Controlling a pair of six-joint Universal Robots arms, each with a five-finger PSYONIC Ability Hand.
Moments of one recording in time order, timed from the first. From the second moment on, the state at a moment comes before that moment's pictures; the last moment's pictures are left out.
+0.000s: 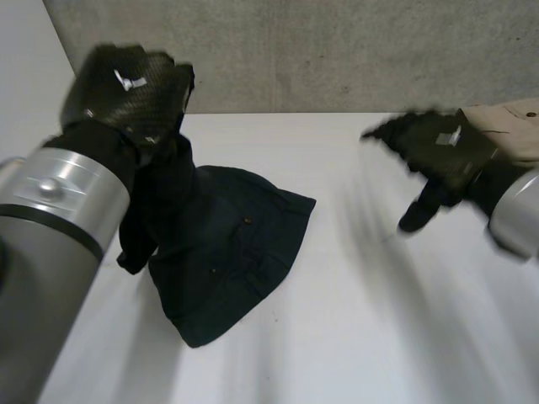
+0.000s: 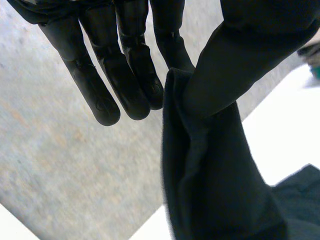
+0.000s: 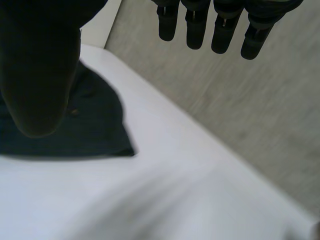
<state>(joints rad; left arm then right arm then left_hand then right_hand) 4.01 -1.58 -1.46 3.14 -1.85 3.58 1.85 -1.57 1.58 0.22 1.21 2.78 1.15 1.20 1.19 1.20 0.99 0.24 0.22 0.22 0.22 0.05</state>
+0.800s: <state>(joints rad) 4.03 -1.61 -1.43 3.17 -1.85 3.57 2.44 -0.73 1.18 -0.10 1.42 3.30 1.15 1.20 1.19 1.20 0.99 0.30 0.30 0.30 0.30 0.13</state>
